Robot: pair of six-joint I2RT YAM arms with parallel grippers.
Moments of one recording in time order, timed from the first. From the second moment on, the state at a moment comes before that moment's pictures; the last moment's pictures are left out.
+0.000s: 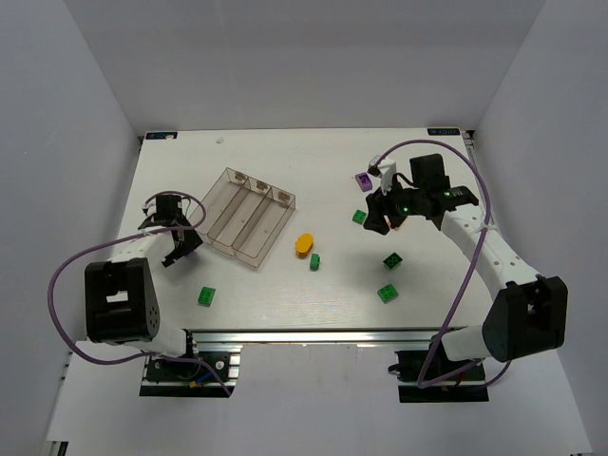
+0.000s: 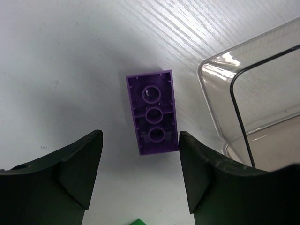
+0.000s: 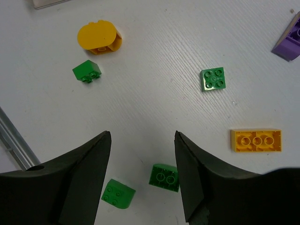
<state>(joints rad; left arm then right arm) 0.09 1.47 0.79 -0.39 -0.27 -0.50 0.29 1.38 1.14 -0.61 -0.56 -0.40</state>
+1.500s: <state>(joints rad) 0.09 1.51 1.02 -0.31 0.30 -0.18 0.29 1.41 1.17 -0.63 -0.59 -0.43</state>
